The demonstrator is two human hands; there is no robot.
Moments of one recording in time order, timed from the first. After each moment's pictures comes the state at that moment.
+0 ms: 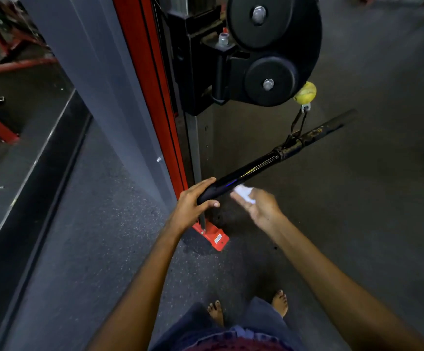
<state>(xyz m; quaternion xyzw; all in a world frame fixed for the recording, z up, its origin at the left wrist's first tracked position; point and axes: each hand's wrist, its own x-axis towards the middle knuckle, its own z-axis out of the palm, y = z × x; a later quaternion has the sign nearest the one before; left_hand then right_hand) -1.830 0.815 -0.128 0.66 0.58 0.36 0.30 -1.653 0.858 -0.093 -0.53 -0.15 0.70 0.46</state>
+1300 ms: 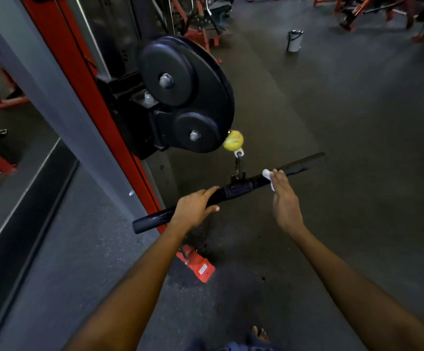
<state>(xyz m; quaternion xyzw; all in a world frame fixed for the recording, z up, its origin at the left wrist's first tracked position) -1.706 0.946 -0.086 0.74 0.67 0.03 0.09 -1.455 1.002 -0.123 -0.52 -0.75 0.13 0.40</state>
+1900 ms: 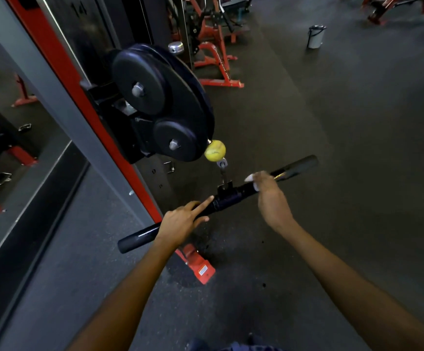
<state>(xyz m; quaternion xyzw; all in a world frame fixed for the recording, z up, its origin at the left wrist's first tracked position) -1.690 0.929 -0.097 0.75 0.67 0.00 -0.01 -1.456 1.044 -0.103 -0.48 -0.82 0.10 0.31</state>
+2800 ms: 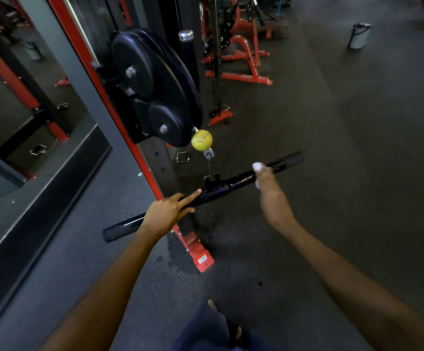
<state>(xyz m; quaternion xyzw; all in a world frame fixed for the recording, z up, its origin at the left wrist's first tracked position) -1.678 0.899 -0.098 0.72 0.68 0.07 -0.10 -1.415 1.052 -0.124 -0.39 -0.85 0.10 0.34</state>
